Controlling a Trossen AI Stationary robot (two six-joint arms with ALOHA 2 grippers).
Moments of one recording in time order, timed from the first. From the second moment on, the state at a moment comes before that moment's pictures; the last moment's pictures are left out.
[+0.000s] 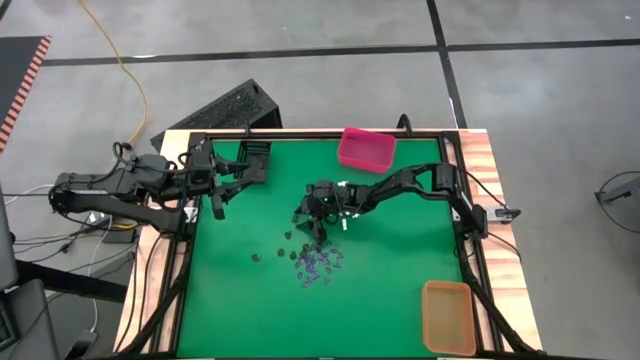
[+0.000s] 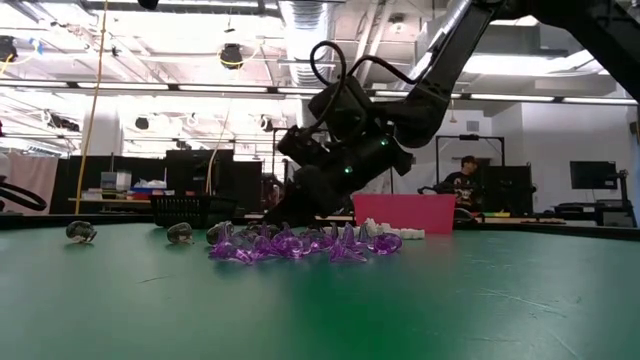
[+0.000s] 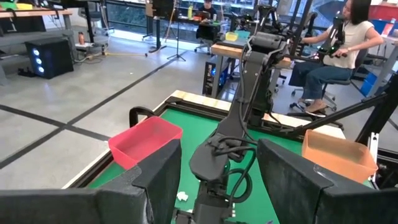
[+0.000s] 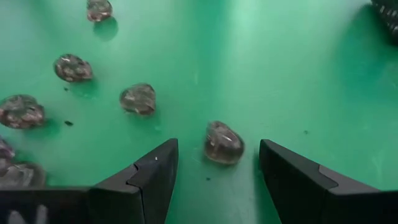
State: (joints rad) left arm -0.07 0.67 0.89 -0.26 -0.38 -0.14; right arm -0.16 2.13 1.16 0.47 -0.26 -0.16
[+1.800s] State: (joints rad) left arm -0.07 0.67 0.89 -0.26 -0.38 -0.14; right arm -0.17 2.23 1.35 0.22 -0.29 -0.21
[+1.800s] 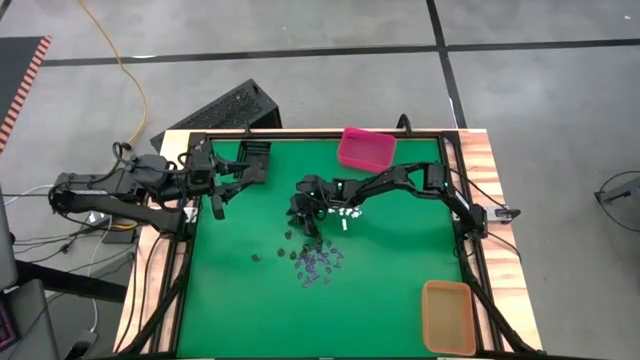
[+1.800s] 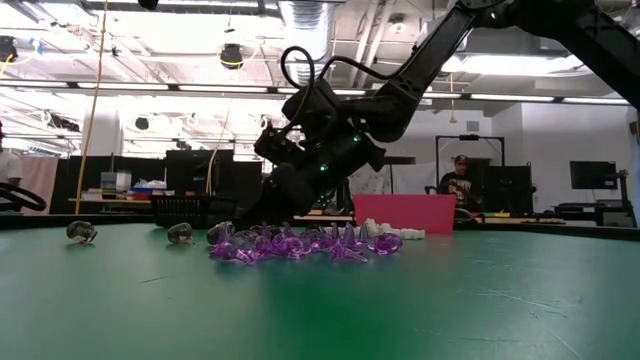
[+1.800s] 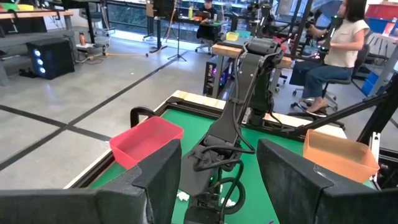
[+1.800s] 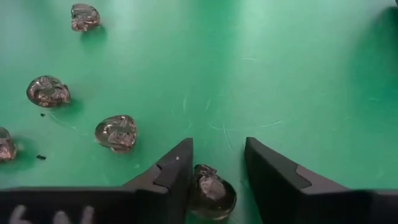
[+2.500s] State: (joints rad) left arm -0.07 0.67 0.89 -0.26 -0.38 -0.13; right arm -0.18 2.19 1.35 0.21 -0.29 -0.21
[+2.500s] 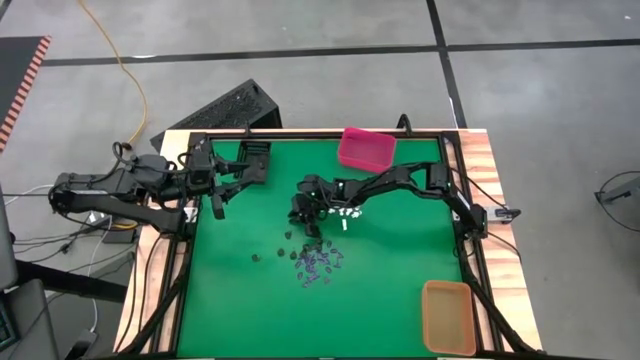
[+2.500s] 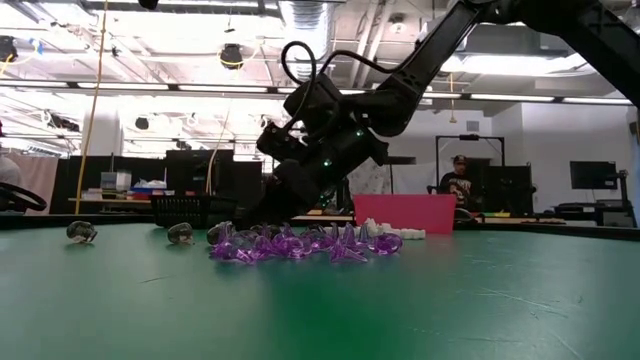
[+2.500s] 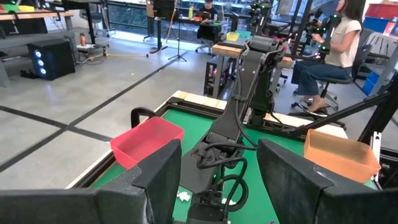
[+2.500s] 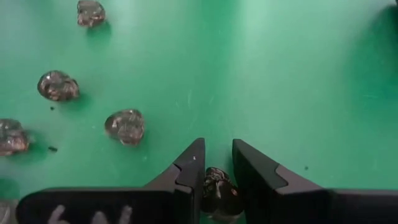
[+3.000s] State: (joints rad) left arm -0.07 0.67 0.89 -0.23 -0.38 -0.11; right arm -0.20 2.15 1.46 0.18 -0.28 -0.23
